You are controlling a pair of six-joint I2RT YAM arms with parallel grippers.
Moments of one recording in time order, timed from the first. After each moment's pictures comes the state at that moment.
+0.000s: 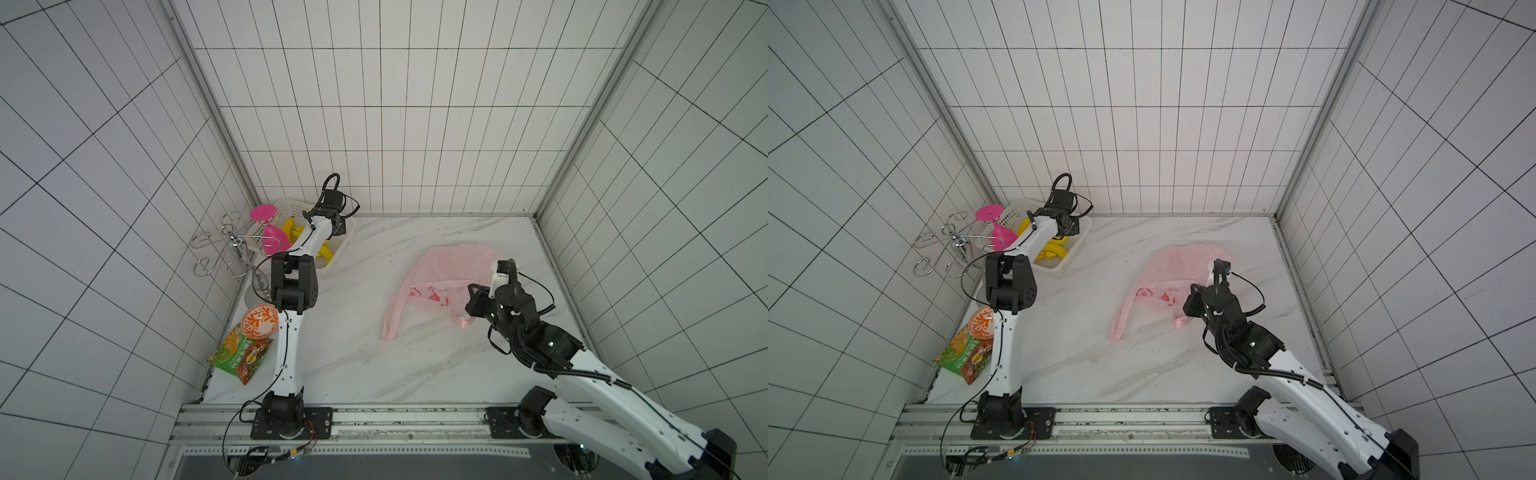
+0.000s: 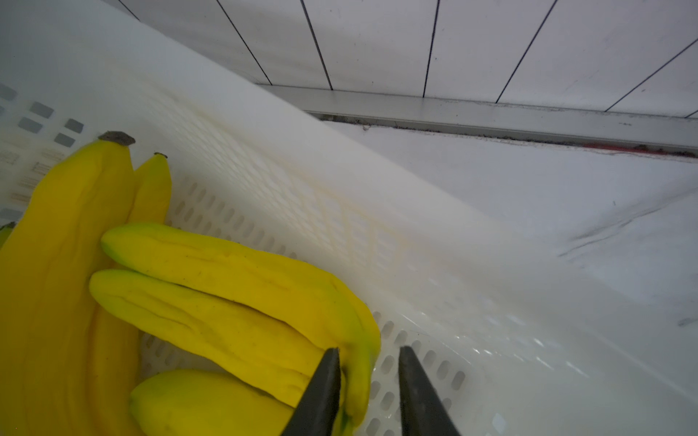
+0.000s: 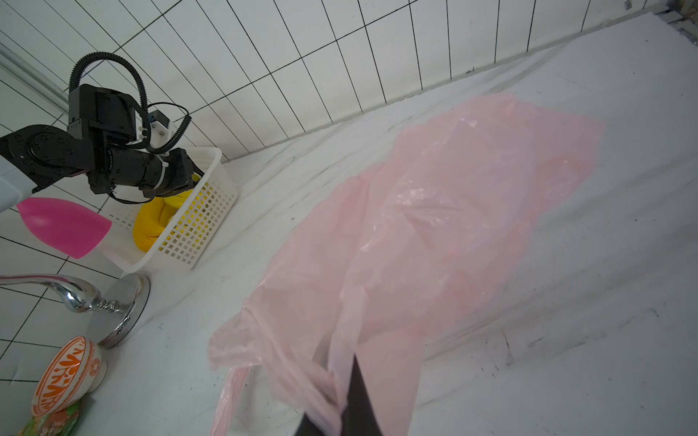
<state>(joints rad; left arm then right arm) -0.13 2.45 2.22 -0.72 -0.25 -0.18 0.68 0.82 0.69 -0.32 0.35 0.65</state>
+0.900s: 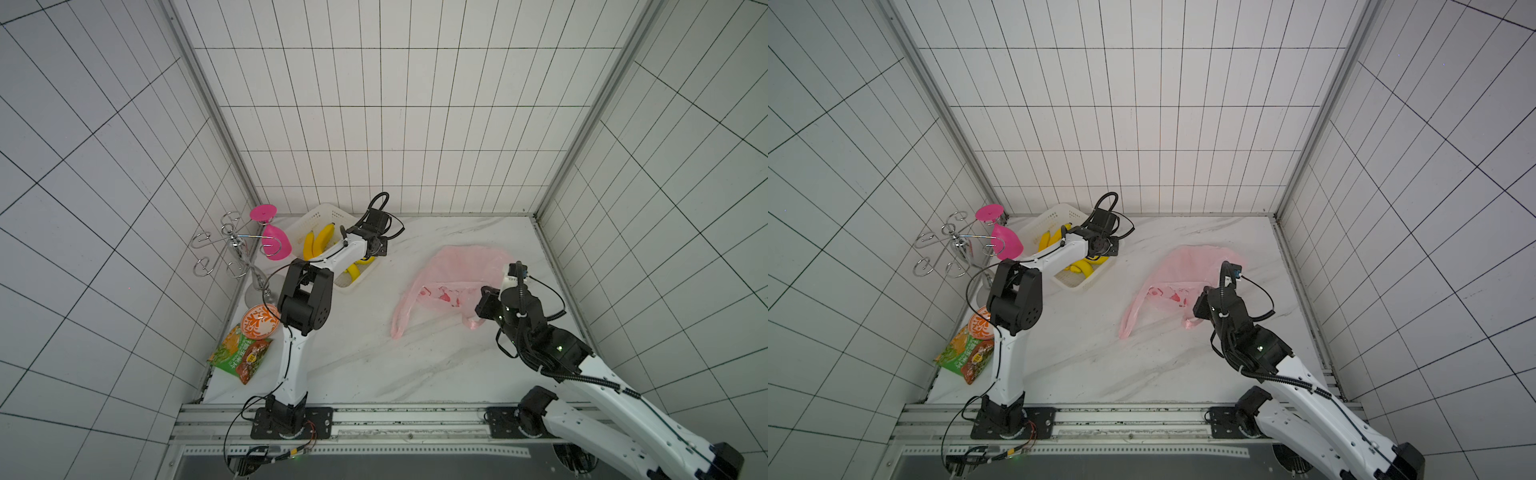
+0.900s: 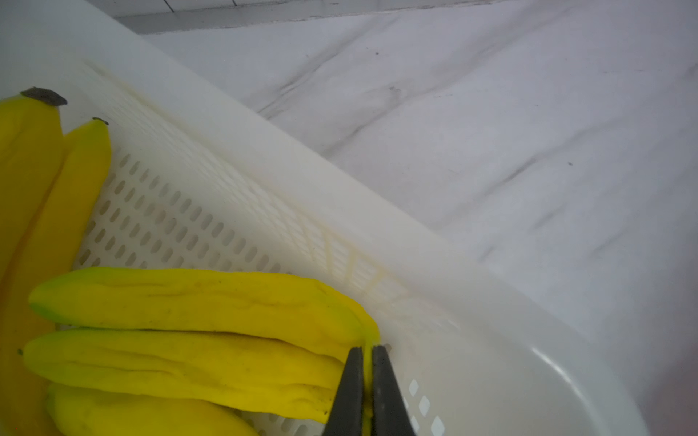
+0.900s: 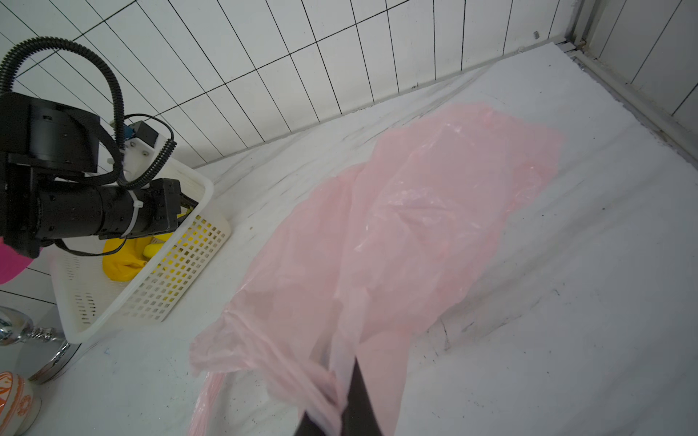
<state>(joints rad) -0.46 2.14 1.73 -0.55 -0.20 -0.30 0.64 0.76 0.69 -0.42 0.45 0.63</state>
